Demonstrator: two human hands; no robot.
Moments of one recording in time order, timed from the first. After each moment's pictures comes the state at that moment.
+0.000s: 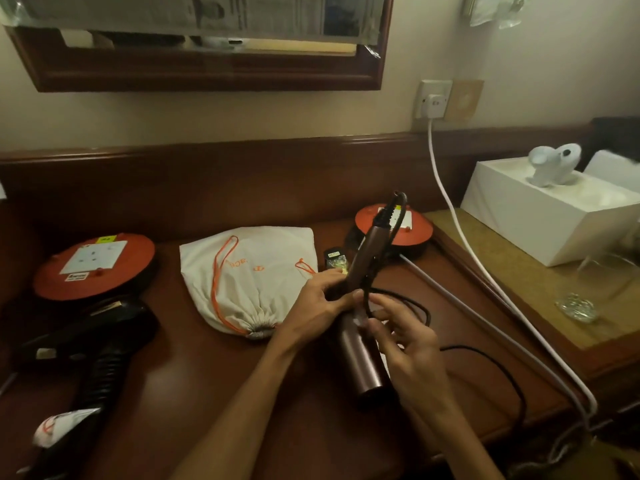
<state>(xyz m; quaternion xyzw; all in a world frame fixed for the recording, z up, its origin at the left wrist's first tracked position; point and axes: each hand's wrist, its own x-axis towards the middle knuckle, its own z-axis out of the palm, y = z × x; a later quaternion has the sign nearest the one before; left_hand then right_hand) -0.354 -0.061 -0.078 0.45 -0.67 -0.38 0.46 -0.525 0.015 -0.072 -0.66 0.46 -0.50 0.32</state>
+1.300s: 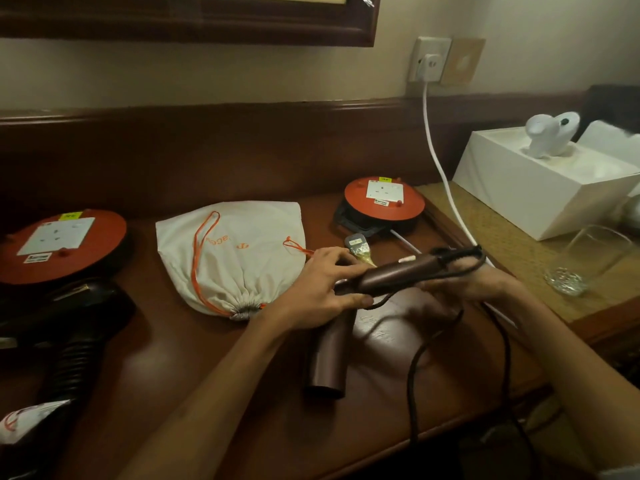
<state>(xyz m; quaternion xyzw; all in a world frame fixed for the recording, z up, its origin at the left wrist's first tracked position) -0.358 -0.060 -0.070 0.44 -0.81 -0.26 0.27 -0.649 -0.098 -0.033 -0.75 0.54 -0.10 0.38</state>
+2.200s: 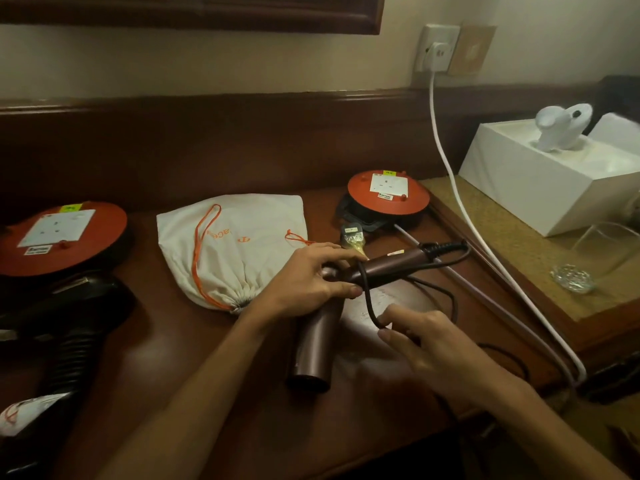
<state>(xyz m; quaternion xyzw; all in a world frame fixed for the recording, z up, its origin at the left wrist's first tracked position) -0.344 -0.059 -0.056 0.45 -0.76 -0.33 0.34 -0.578 0.017 -0.051 -0.83 0.46 -0.17 0.27</state>
